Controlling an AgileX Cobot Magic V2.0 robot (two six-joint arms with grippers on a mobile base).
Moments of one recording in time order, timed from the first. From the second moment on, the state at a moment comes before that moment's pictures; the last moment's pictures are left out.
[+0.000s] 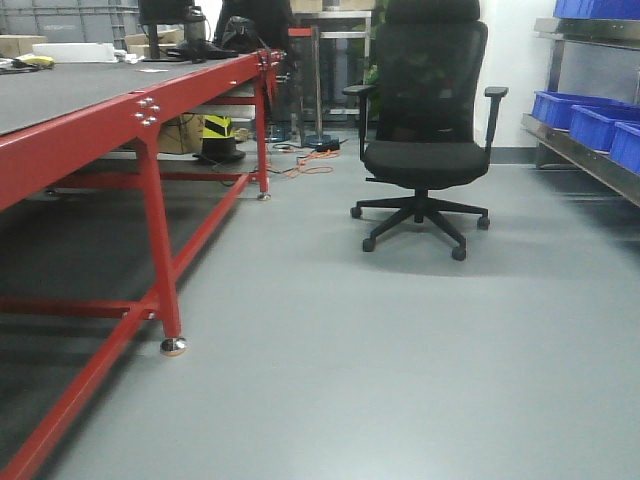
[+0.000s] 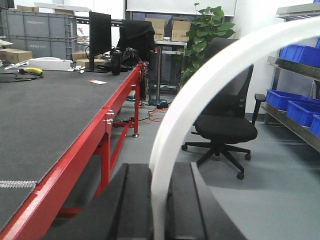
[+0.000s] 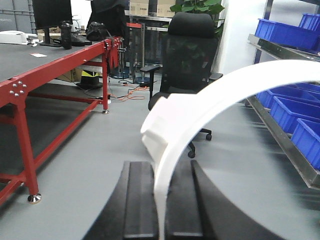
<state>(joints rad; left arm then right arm) 0.01 0.47 -0.69 -0.12 0.27 0.08 -0.23 0.42 -0.76 0.12 0.48 -0.13</state>
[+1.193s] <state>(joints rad) 0.01 0.47 -0.69 -0.12 0.27 0.08 -0.23 0.42 -0.76 0.12 0.48 -0.13</state>
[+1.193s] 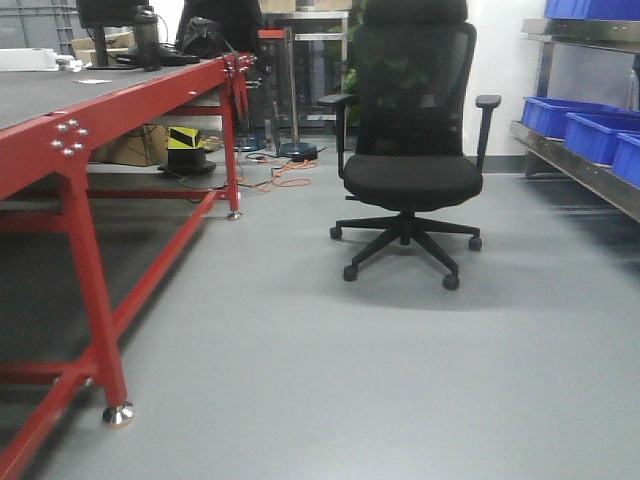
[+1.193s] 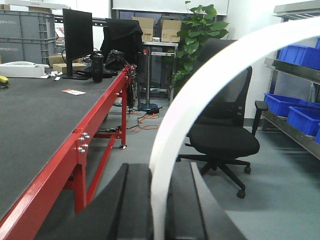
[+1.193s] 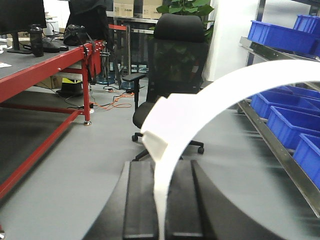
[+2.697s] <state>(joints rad) 0.01 0.47 -0.69 -0.12 0.27 0.08 -0.23 0.42 -0.76 0.12 0.48 -0.13</state>
